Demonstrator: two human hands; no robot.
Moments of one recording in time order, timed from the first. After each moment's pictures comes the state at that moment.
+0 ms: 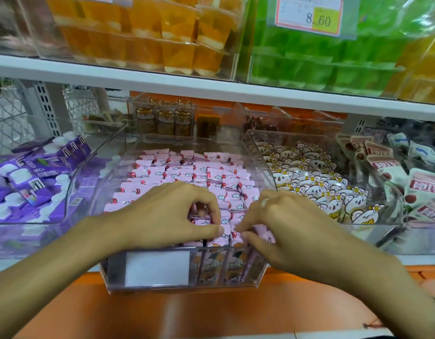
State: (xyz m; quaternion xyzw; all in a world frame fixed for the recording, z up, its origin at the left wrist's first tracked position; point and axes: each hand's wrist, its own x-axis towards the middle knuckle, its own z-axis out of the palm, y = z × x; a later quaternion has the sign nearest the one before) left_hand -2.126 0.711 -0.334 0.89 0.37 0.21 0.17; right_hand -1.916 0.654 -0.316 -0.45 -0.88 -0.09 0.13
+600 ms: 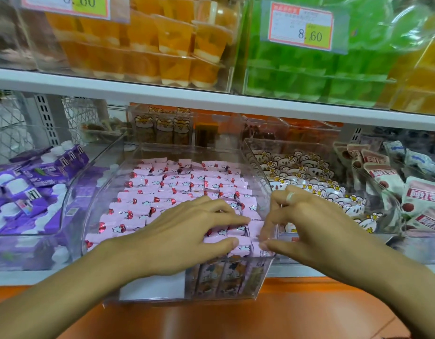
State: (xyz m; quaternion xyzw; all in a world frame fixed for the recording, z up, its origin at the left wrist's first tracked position) left_hand -2.101 0.703 -0.343 0.92 0.34 0.15 0.09; right_hand -1.885 0.657 -0.307 -0.50 -0.85 -0.07 0.11
